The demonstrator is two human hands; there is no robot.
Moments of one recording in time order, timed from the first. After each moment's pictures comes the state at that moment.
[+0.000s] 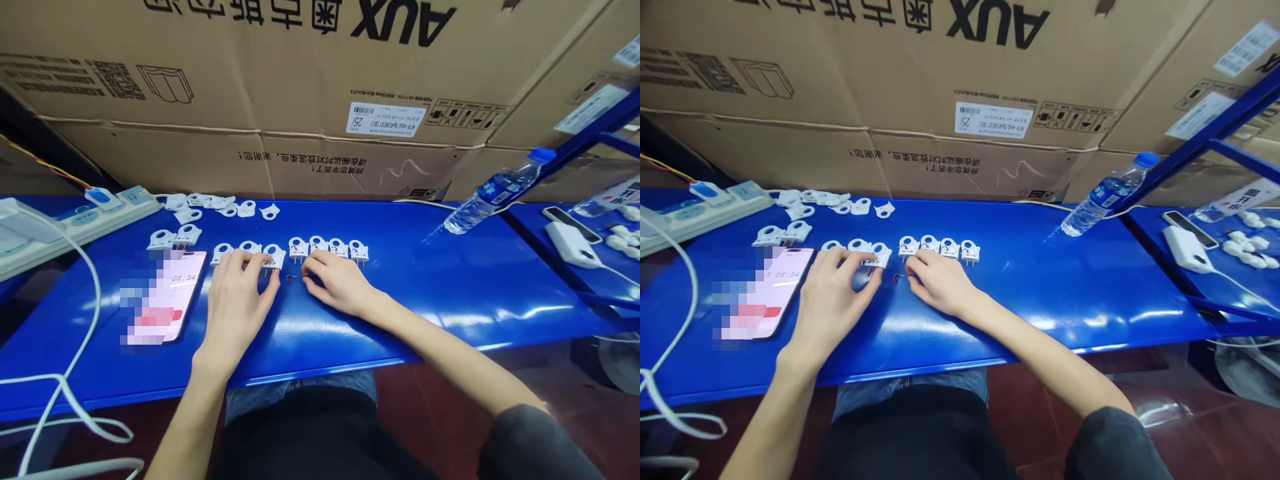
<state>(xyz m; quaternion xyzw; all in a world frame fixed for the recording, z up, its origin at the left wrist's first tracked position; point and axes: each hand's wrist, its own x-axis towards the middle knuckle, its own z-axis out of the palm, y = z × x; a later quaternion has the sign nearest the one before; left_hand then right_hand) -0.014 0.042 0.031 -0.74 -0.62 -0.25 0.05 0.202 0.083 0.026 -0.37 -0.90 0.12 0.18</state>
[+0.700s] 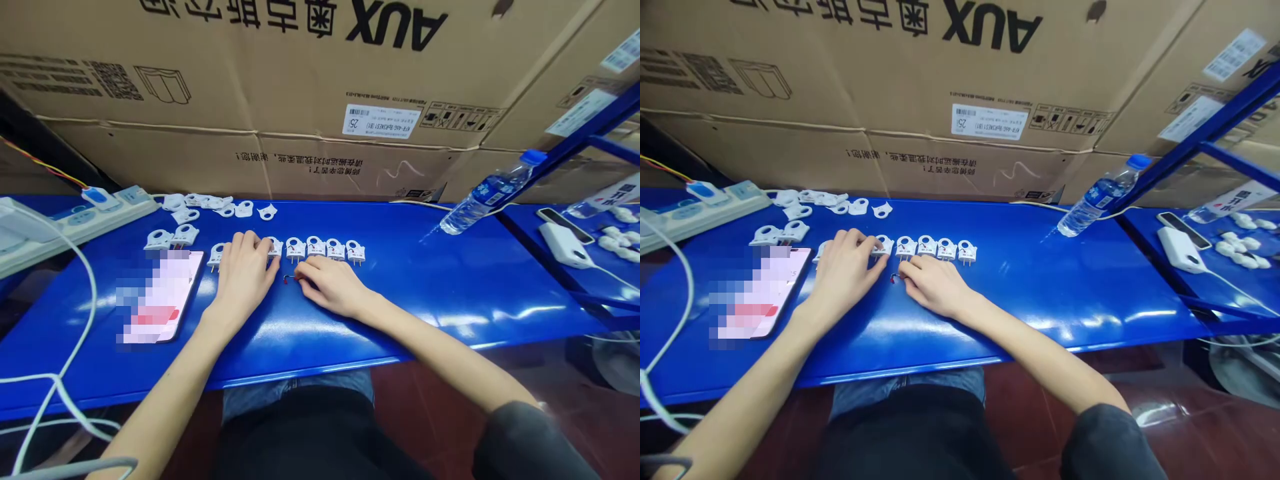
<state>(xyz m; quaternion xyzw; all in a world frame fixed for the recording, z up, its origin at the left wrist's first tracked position) -0.012 0.089 0.020 -0.77 -0.61 -0.16 0.09 0.202 0.080 0.022 -0.35 -0.91 0.11 0.17</state>
